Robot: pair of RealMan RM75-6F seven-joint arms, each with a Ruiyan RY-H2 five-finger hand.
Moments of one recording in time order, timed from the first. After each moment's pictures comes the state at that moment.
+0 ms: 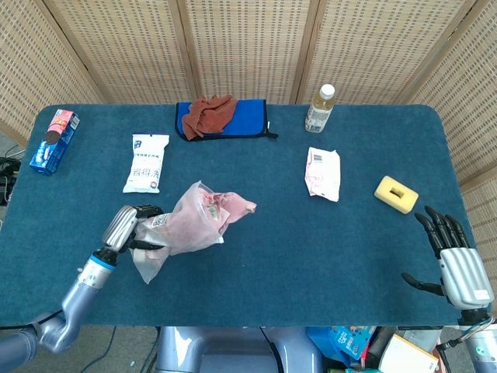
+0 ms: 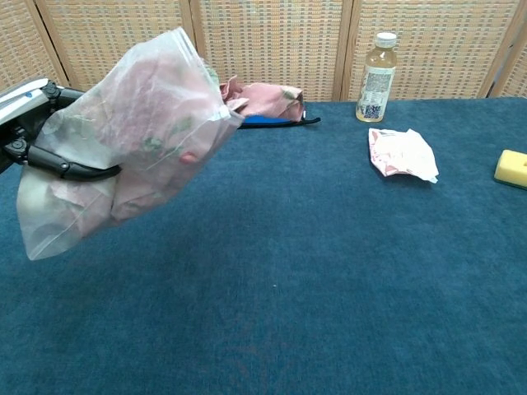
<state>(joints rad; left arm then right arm) -0.51 -1.58 -0.11 -1.20 1.66 1.32 -0.69 0.11 -0.98 0.09 -1.80 -1.58 1.47 0.14</state>
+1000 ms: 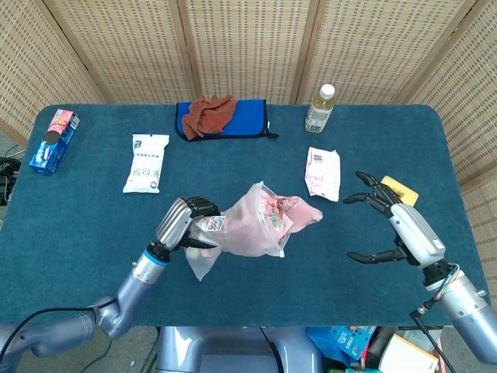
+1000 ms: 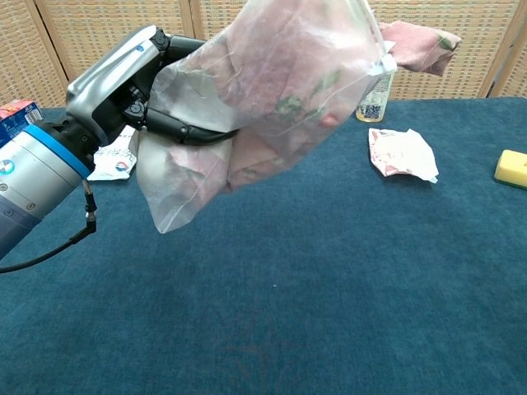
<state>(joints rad) -0.69 -1.80 -0.19 -1.19 1.67 1.39 -0.51 0.41 -0.65 0.24 -2.14 -1.47 1.09 0.60</state>
